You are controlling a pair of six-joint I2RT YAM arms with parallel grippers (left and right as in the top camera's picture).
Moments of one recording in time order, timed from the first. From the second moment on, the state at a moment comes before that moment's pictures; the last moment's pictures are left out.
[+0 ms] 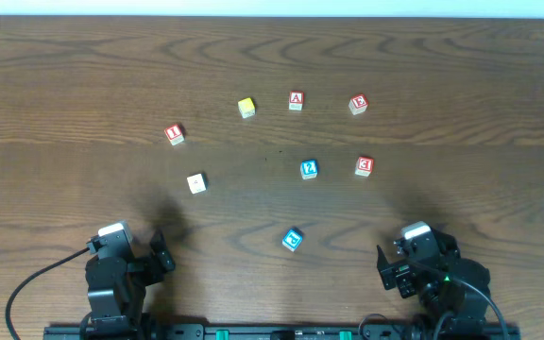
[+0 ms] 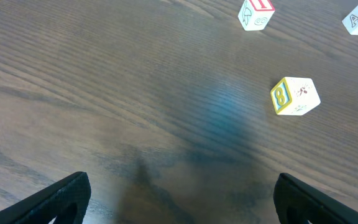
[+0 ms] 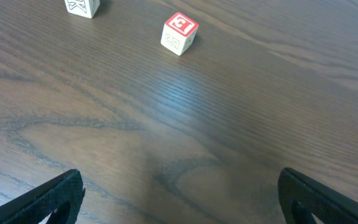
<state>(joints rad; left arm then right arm) 0.07 0.01 0.18 -0.80 -0.06 -0.24 -0.03 0.01 0.19 -0.81 -0.18 -0.38</state>
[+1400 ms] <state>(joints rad) 0.07 0.01 0.17 -0.56 0.15 -0.42 -0.03 0.01 0.19 -0.81 -0.18 -0.38</state>
